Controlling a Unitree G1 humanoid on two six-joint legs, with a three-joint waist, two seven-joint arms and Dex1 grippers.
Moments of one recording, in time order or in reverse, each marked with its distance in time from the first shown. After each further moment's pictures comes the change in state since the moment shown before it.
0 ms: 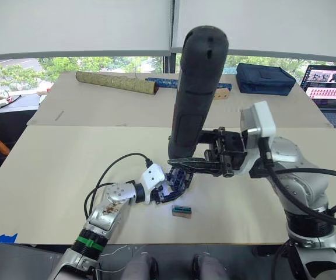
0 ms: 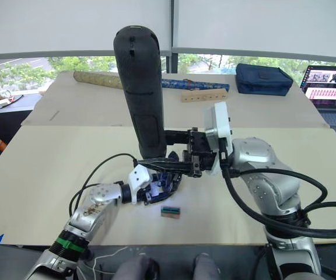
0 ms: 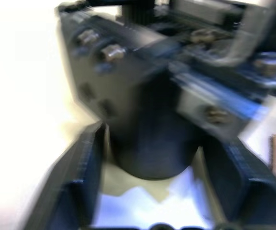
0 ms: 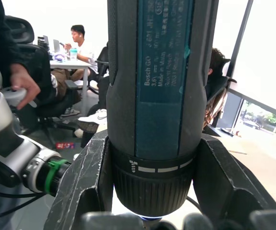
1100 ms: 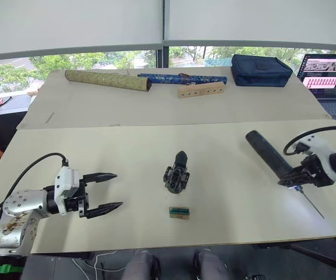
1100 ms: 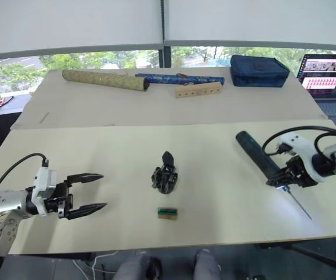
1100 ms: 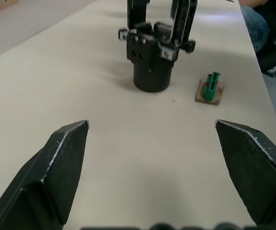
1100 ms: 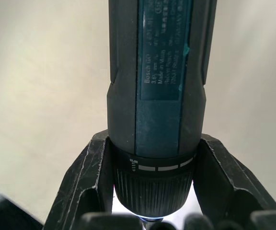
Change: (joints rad) left arm 0.313 0.448 0.480 -0.105 -0.414 -0.126 -0.505; right arm -0.112 -0.708 0.381 0.756 -0.526 0.374 0.218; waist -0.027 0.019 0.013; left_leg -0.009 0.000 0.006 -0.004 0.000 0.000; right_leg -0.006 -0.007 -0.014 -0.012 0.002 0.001
